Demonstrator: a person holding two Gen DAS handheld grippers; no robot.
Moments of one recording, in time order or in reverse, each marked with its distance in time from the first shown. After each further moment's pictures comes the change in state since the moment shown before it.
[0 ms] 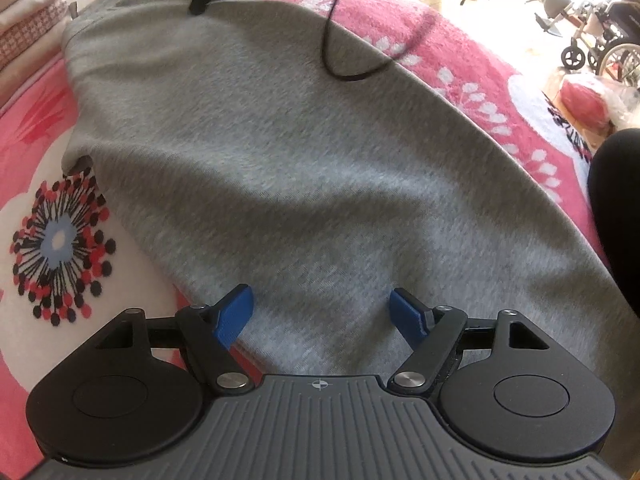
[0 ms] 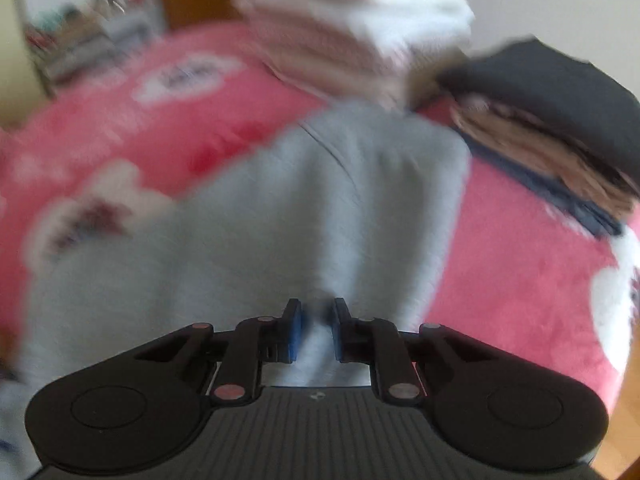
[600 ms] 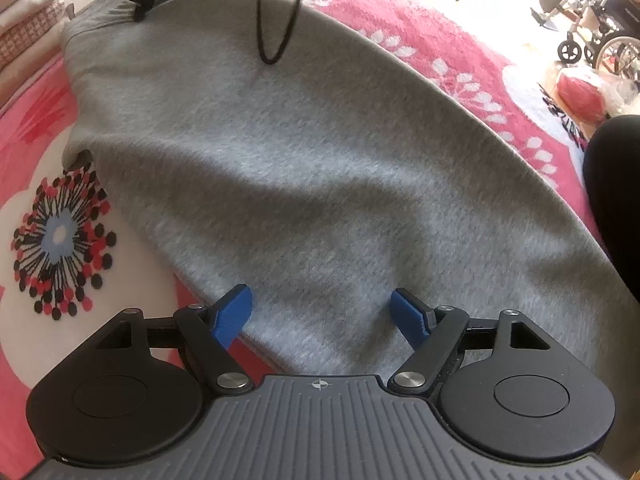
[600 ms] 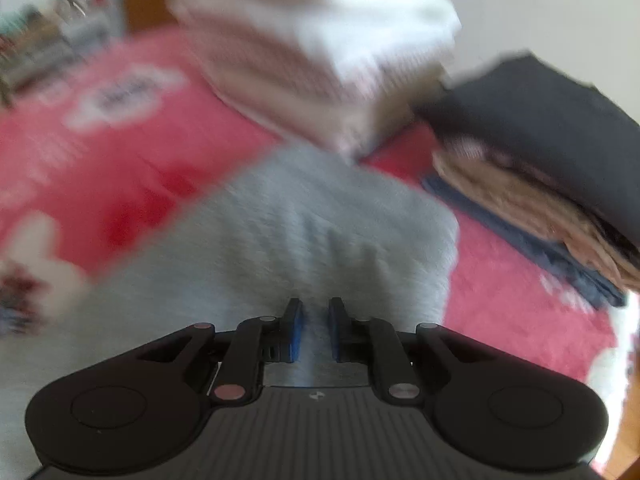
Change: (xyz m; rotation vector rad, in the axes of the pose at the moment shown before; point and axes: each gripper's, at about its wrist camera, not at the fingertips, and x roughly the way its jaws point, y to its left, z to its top) left arm 0.001 -0.002 -0.003 0.018 0.009 -0.004; right arm 0.057 -0.017 0.064 0.022 -0.020 -0.096
